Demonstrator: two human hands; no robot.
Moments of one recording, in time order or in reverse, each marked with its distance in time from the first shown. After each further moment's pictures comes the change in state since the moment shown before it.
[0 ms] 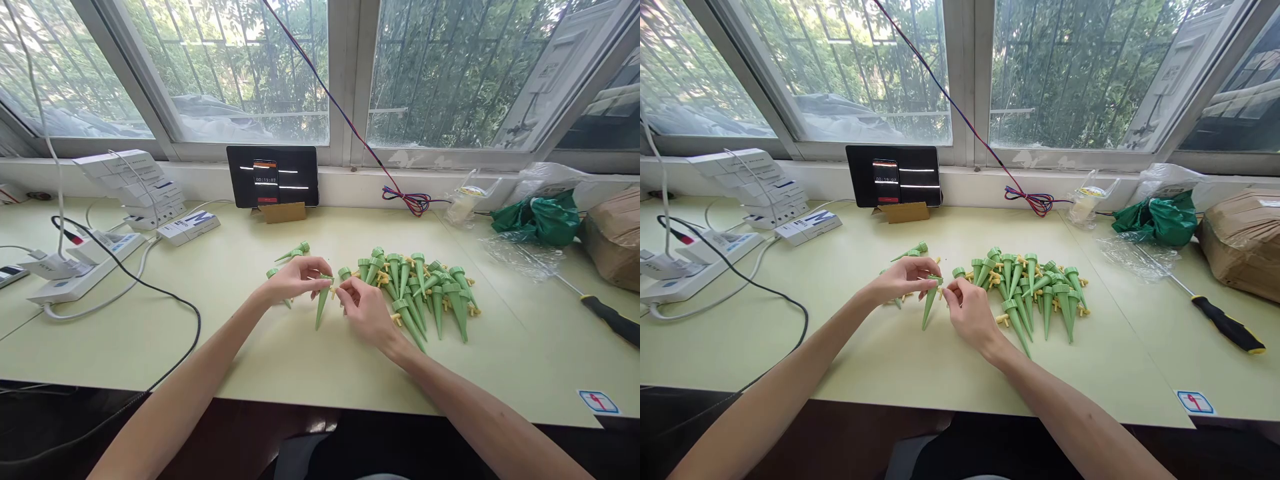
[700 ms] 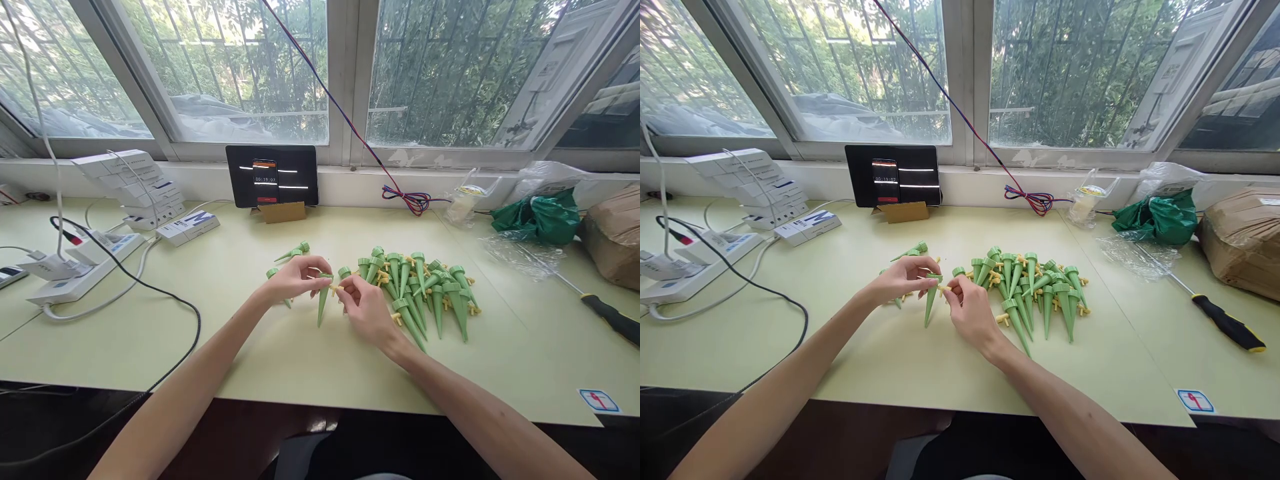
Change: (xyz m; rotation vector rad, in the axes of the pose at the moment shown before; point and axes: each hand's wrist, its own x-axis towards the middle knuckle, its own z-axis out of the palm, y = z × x) left_hand 0.000 0.003 0.001 0.003 0.031 0.009; right_hand 0.001 0.002 0.000 0.042 0.006 -0.007
